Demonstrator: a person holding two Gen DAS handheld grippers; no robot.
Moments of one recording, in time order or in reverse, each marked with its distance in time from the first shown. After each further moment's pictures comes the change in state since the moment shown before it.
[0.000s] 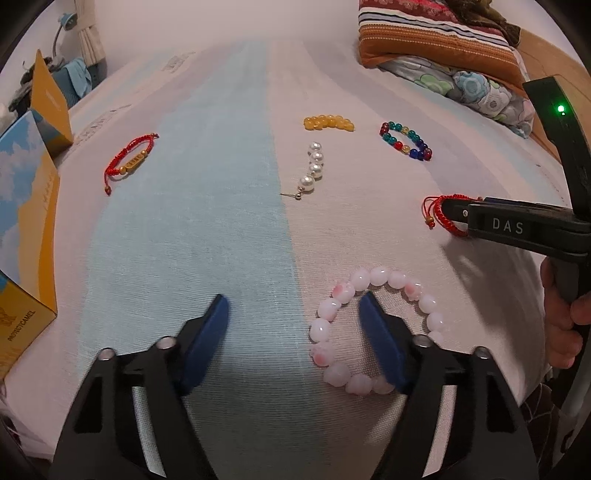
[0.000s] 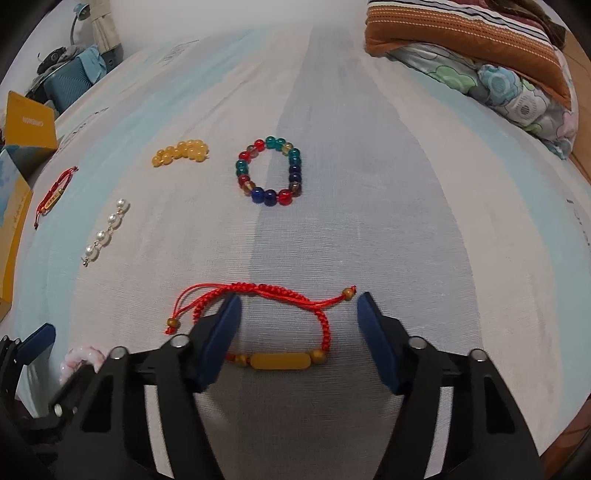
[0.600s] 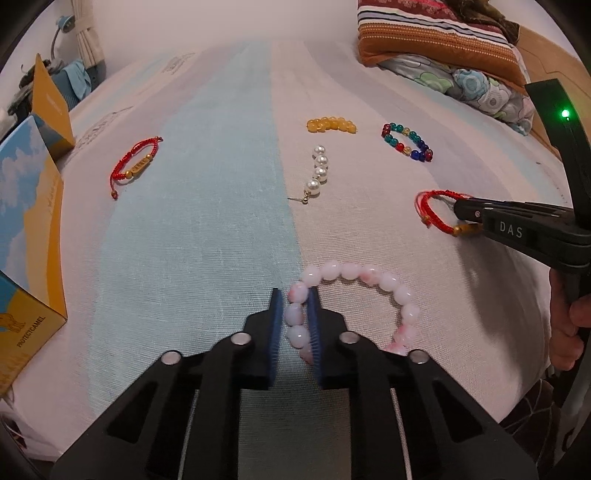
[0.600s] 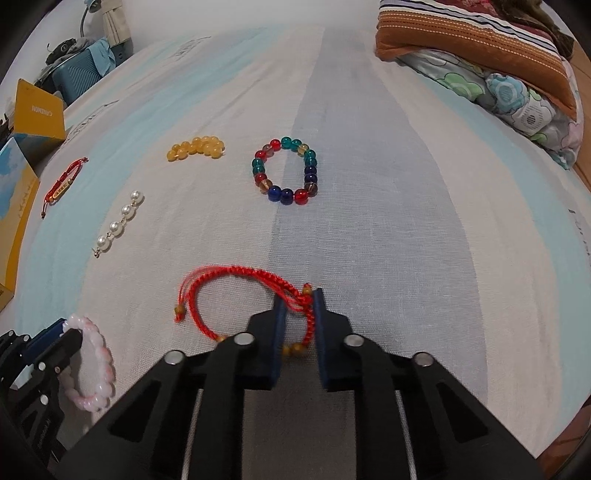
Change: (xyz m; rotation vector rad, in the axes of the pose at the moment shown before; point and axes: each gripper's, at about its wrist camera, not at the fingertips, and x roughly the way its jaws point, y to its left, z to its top) left arm -0.006 0.004 0.003 0.011 0.012 0.002; right arm -0.007 0.008 -0.002 -0.032 -0.003 0.003
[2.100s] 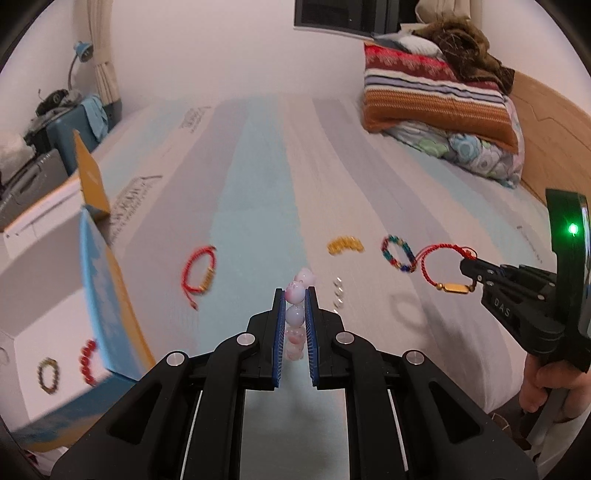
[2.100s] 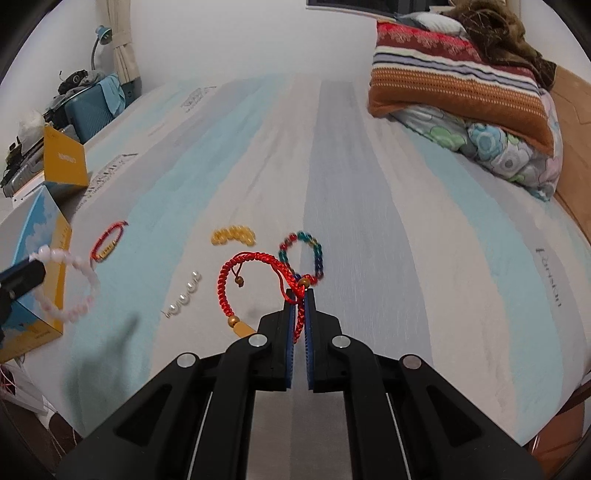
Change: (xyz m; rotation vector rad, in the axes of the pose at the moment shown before) left arm -0.114 0.039 0.086 -0.024 -0.158 0.000; right arm -0.103 0.014 0.041 0.008 -0.155 -0.005
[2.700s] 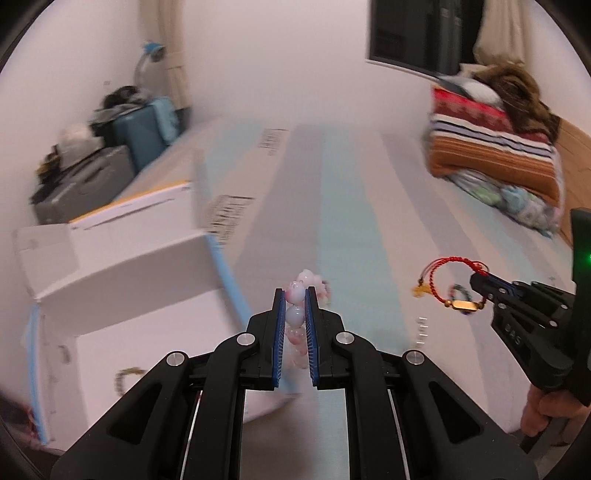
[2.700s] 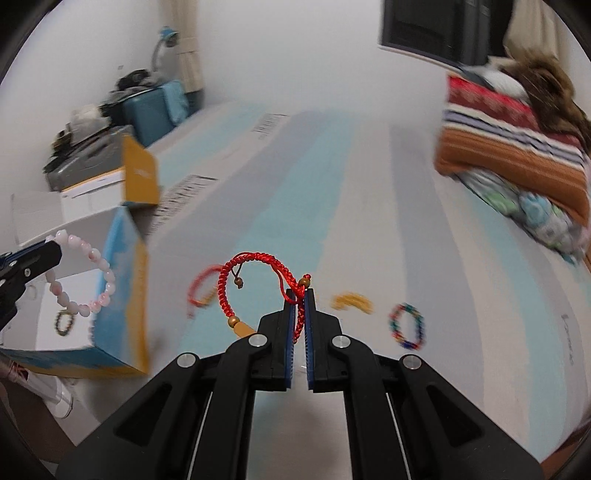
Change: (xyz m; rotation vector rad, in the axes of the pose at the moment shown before) left arm -0.074 0.116 0.022 -0.134 -0.075 0.180; right arm -0.049 0.142 0.056 -0.146 -0.099 0.136
